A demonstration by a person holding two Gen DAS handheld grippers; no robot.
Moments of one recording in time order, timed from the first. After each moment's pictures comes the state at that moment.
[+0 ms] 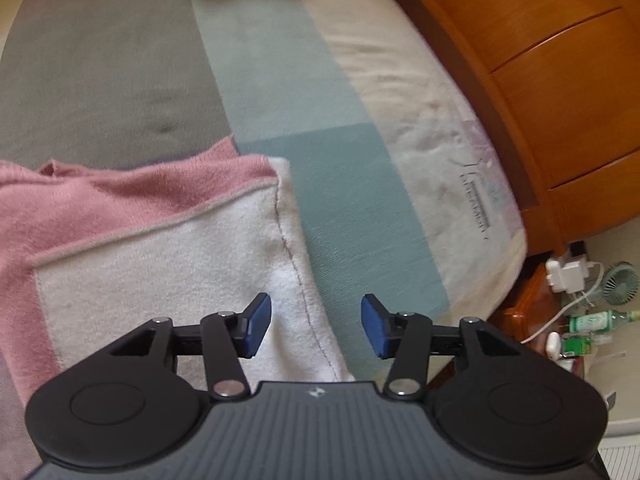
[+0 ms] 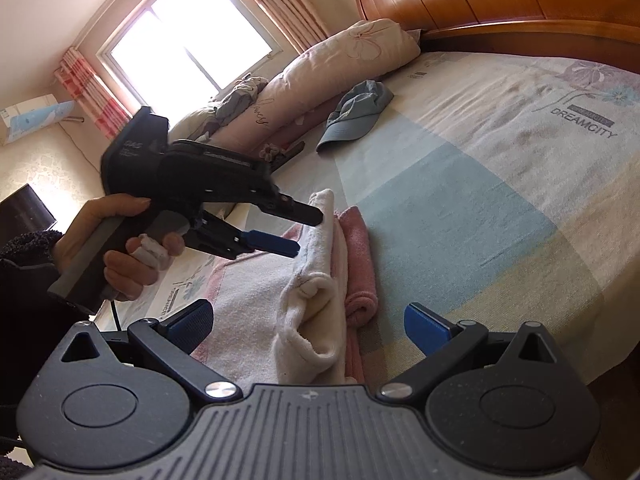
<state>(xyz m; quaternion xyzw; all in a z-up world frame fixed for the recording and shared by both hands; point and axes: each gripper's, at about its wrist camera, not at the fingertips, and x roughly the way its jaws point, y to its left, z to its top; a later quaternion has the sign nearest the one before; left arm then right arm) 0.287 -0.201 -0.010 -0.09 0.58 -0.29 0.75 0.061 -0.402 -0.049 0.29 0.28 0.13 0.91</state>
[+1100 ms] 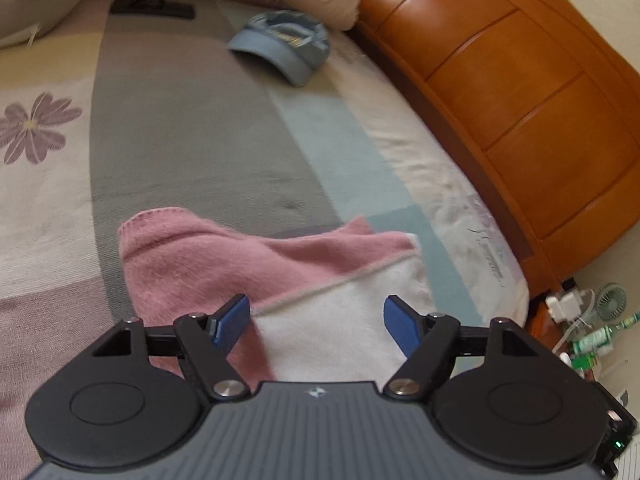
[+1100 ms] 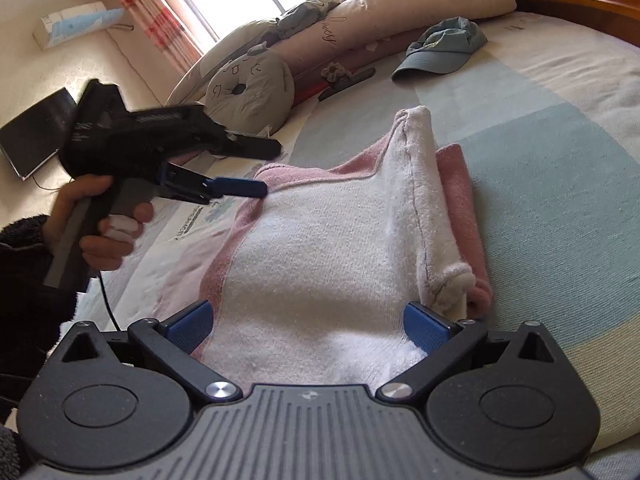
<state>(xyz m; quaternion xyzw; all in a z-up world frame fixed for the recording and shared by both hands) 0.317 -0.076 -0.055 -0.15 0.49 -0.30 0.80 0.136 -0.332 -0.084 0.21 0.35 0.24 0.88</state>
